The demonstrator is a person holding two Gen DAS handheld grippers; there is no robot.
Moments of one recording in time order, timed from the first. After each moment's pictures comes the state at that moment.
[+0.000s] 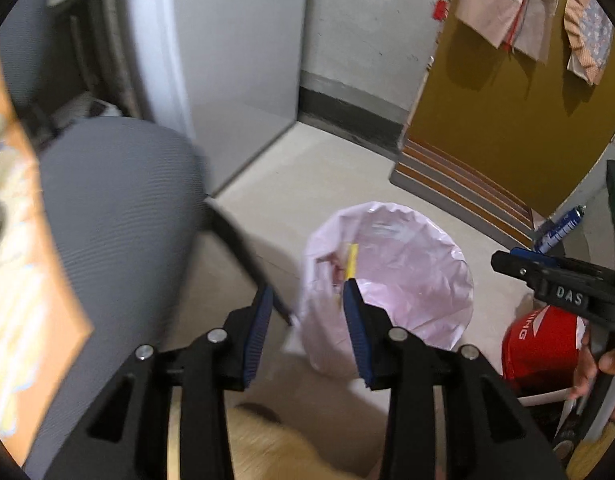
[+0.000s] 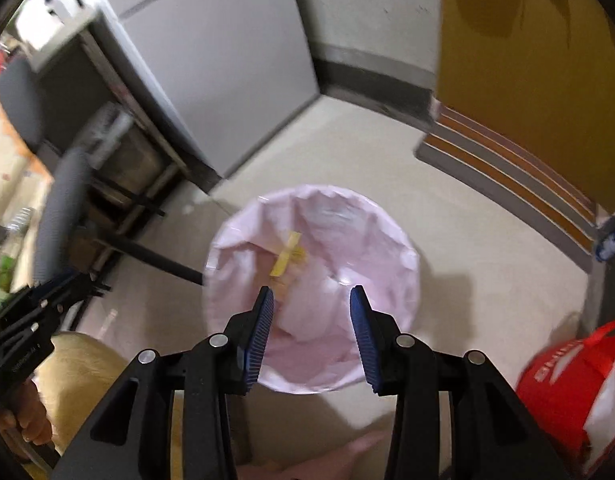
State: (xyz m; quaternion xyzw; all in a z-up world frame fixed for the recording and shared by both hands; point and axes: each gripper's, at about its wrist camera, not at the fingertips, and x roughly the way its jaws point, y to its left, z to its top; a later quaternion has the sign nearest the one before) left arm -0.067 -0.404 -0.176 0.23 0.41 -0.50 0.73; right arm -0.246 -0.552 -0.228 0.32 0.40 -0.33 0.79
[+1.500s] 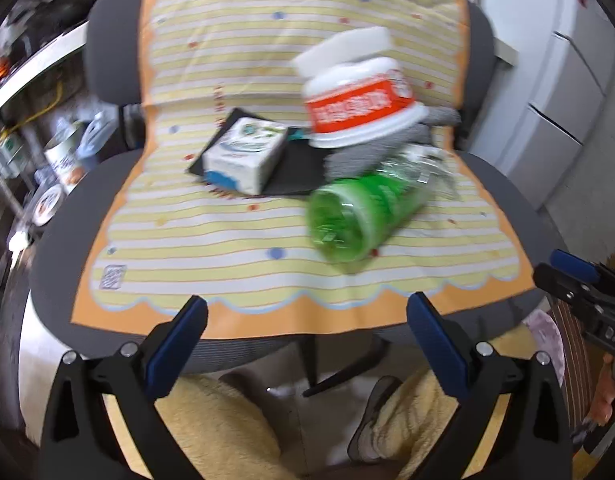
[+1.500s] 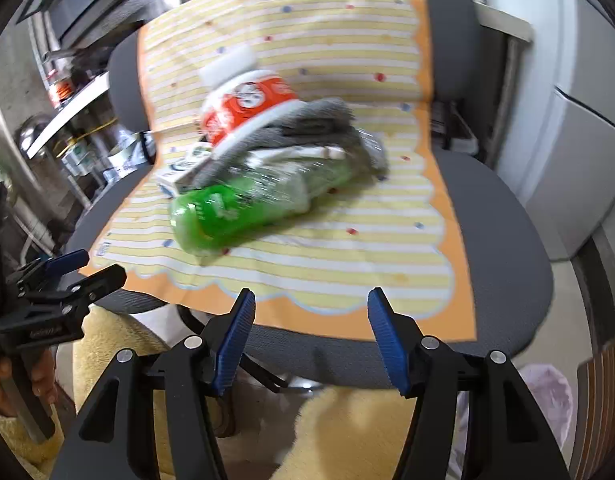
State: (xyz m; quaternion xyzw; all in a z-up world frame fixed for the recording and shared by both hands) left arm 0.041 -0.019 -0.075 0.02 0.45 -0.12 0.89; right arm -0.004 -0.254 -0.099 0.03 0.41 0.04 0.91
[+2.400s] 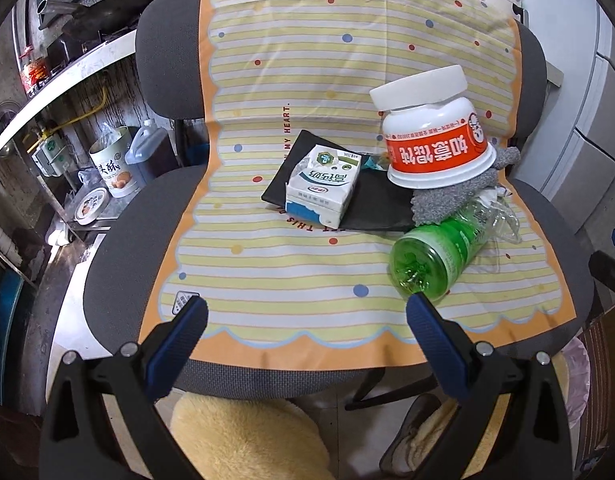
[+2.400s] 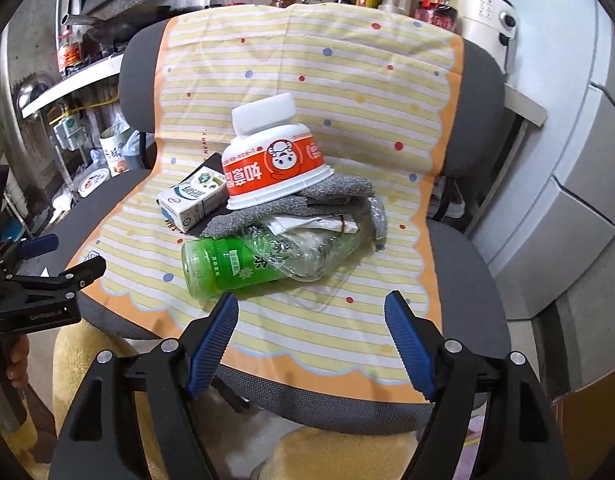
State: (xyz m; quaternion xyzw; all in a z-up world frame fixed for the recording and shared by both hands) left arm 0.069 0.016 -0.051 0.04 0.44 -0.04 0.90; right arm 0.020 -0.215 -0.050 -0.06 0.38 0.02 0.92
